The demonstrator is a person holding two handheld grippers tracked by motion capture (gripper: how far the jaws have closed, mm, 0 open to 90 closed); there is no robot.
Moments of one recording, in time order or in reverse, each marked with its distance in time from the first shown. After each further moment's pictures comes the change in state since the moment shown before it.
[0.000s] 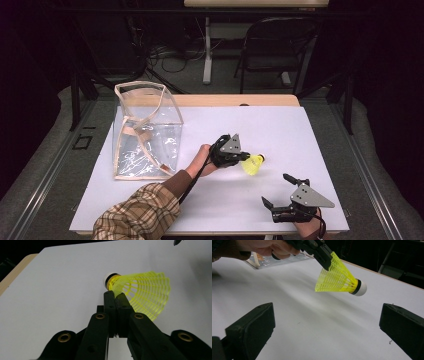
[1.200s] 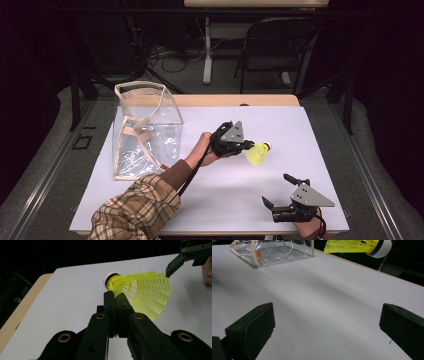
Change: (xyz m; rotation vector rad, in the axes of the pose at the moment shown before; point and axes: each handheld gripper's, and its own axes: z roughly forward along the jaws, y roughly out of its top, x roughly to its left) left arm 0.009 0.046 -0.028 -0.039 0.022 0.064; right arm -0.001 -0.001 0.000 0.010 -0.001 0.011
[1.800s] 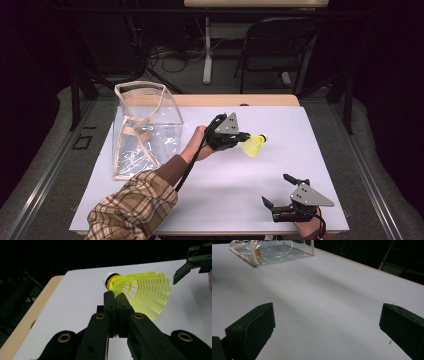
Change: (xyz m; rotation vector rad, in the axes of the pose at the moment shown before) left arm 0.014 0.006 -0.020 -0.014 0.047 -0.018; right arm 0.000 0.000 0.001 0.007 -0.001 0.003
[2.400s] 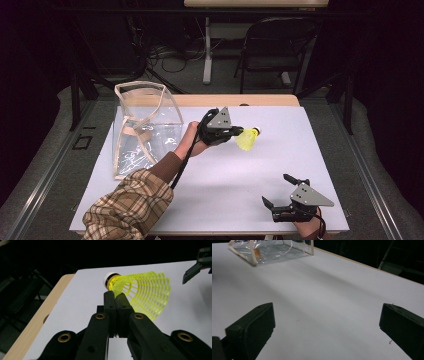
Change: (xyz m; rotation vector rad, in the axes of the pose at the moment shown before) left arm 0.011 -0.003 -0.017 -0.003 0.049 -0.016; right arm 0.000 0.000 0.000 0.004 -0.003 -0.002
